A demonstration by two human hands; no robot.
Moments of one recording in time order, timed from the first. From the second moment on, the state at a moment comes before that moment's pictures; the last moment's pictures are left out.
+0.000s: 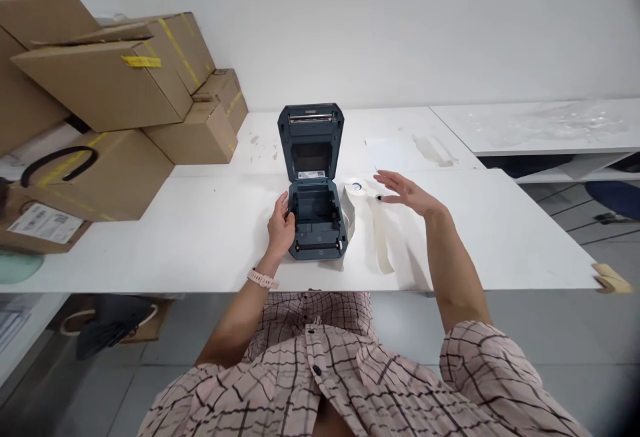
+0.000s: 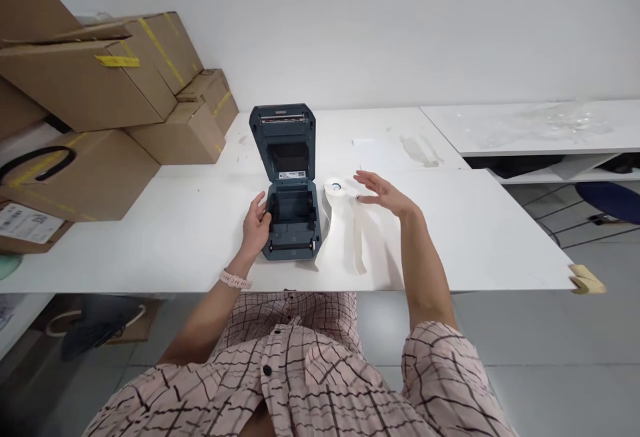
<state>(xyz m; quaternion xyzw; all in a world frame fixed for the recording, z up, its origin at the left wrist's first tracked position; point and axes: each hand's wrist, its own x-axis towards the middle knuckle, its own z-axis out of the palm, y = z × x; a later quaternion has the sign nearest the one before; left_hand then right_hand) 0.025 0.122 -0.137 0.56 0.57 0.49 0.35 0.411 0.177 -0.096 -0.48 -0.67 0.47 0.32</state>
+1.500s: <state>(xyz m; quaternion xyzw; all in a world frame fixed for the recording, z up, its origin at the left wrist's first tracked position) 0.035 0.114 -0.125 0.52 0.57 0.51 0.37 0.214 0.120 -0.058 -0.38 -0.91 0.12 0.07</state>
